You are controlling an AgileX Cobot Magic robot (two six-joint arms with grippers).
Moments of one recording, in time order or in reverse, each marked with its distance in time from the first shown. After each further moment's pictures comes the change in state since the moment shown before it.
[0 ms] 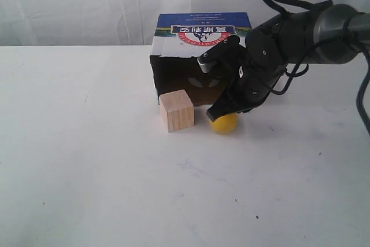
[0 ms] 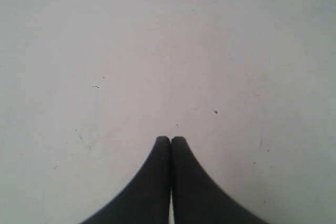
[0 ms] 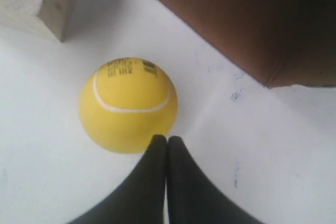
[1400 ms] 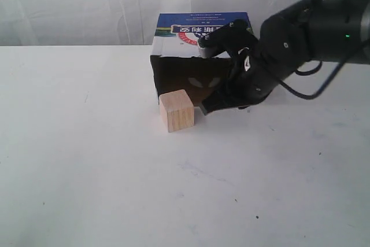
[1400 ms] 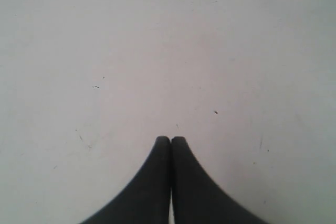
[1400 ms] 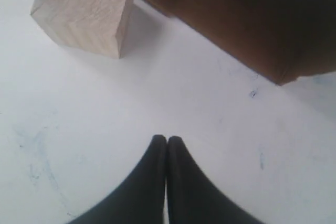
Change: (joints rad) left arm 0.000 0.000 0.000 0.000 0.000 0.000; right arm 0.046 -0.197 0.130 0.073 -0.054 0.066
